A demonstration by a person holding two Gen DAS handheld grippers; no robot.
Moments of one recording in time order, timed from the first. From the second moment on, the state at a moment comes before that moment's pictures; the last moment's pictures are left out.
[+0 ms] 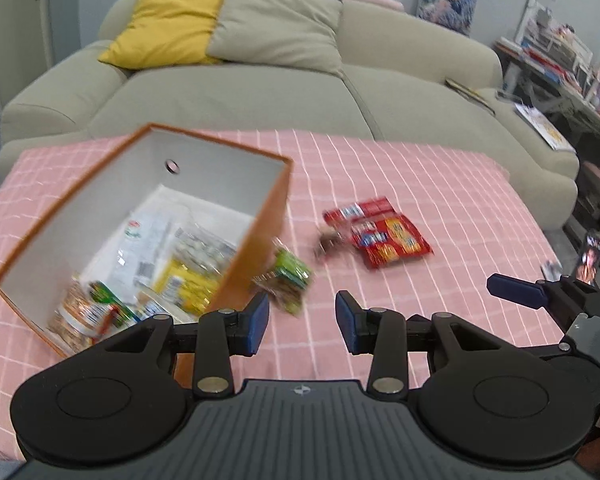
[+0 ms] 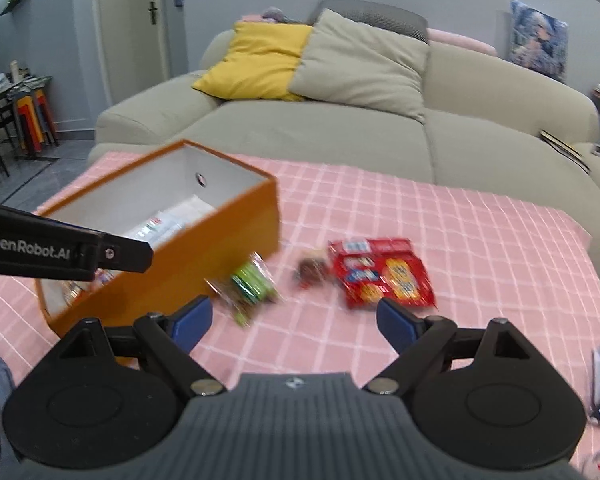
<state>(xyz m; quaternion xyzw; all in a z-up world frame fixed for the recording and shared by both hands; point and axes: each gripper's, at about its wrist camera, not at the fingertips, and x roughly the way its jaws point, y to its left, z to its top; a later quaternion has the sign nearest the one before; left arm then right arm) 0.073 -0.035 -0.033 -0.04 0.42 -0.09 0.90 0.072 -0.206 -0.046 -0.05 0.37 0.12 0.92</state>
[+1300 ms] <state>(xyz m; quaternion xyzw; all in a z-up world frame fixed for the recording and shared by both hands) 0.170 -0.113 -0.133 0.19 0.45 -0.05 0.87 0.167 -0.237 -0.144 -0.25 0.39 0.15 0.87</state>
